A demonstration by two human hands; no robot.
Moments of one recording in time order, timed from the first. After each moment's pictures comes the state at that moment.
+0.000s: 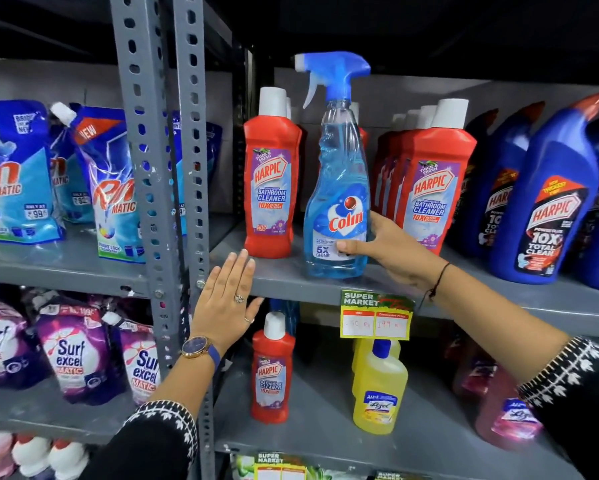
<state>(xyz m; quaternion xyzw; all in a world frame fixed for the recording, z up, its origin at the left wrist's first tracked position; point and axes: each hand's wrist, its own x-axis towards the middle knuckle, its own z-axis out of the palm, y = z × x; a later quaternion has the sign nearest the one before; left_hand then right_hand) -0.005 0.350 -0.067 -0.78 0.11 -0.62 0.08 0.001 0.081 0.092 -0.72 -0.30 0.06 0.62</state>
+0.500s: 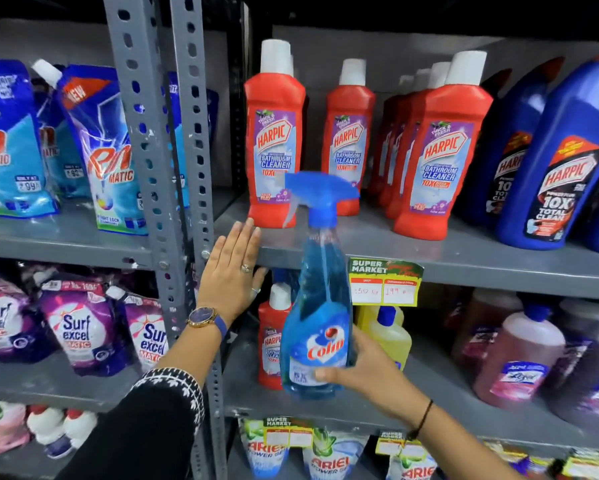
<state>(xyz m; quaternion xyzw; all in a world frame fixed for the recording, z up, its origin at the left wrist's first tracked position) -0.008 0.350 -0.066 -0.78 0.14 -0.61 0.06 -0.092 0.091 -0.082 -0.74 -0.22 0.11 0.62</state>
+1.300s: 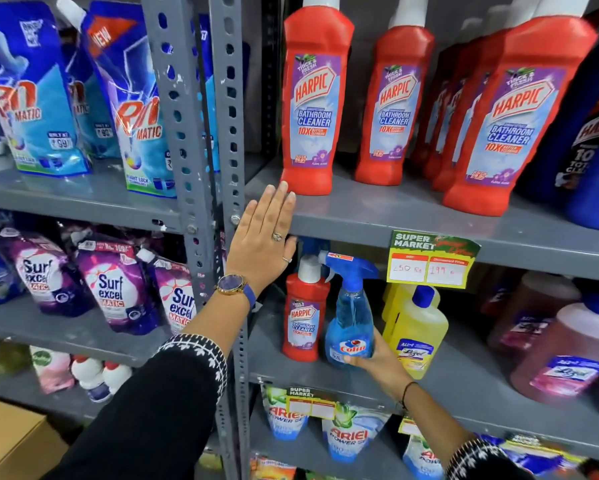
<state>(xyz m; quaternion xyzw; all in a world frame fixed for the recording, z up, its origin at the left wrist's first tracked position) -0.005 0.351 -0.069 -0.78 0.10 -0.61 0.11 0.005 0.087 -0.246 -0.75 -0.11 0.14 0.63</state>
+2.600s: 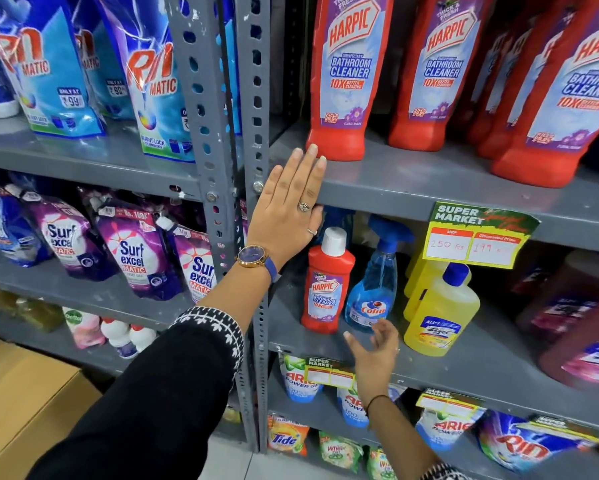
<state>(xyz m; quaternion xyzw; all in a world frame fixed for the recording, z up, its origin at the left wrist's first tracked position) -0.007 0.350 -0.068 -0.78 0.11 -0.61 0.10 -0.049 0.161 -0.273 -0.67 0.09 -0.11 0.73</state>
